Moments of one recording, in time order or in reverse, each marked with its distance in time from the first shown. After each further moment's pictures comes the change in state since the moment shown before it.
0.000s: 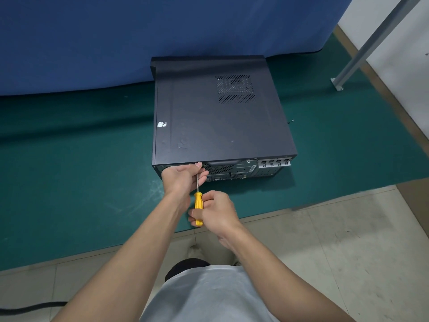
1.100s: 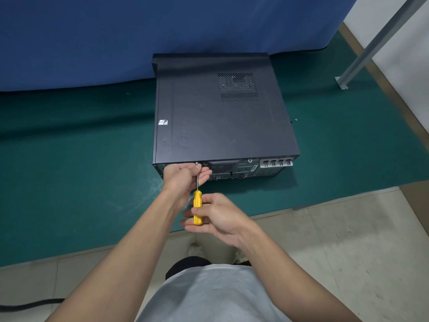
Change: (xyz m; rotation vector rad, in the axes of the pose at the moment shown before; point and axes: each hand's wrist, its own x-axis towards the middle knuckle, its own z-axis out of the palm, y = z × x) left_hand 0.003 0.005 -0.003 0.030 -0.113 -0.032; right_hand 0.000 -0.007 -0.014 0.290 -0.364 0.145
